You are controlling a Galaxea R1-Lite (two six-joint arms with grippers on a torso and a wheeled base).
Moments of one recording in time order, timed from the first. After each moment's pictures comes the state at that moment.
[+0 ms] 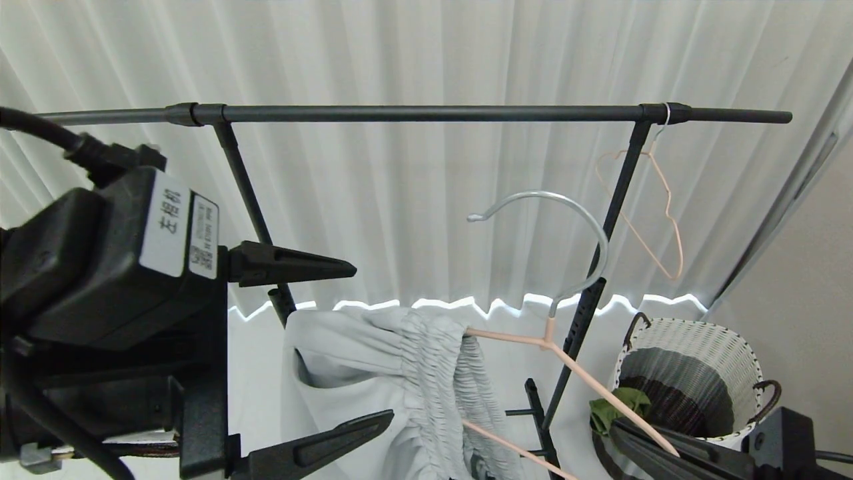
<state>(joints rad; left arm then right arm) -0.70 1.20 -0.91 0.07 -0.34 0.59 1.23 1.27 -0.15 -1.19 -0.17 -0.09</state>
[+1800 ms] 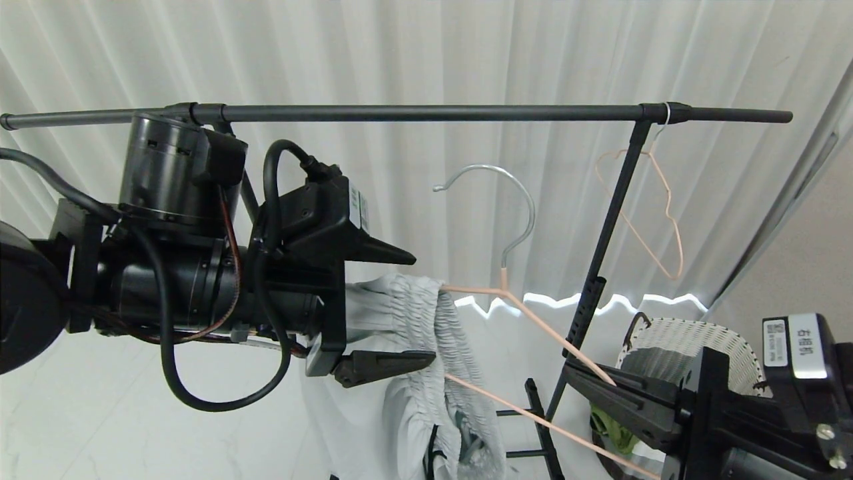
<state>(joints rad) -0.49 1.53 -1.06 0.05 -0.66 0.74 1.01 1.41 -0.26 -1.20 0.05 -0.07</state>
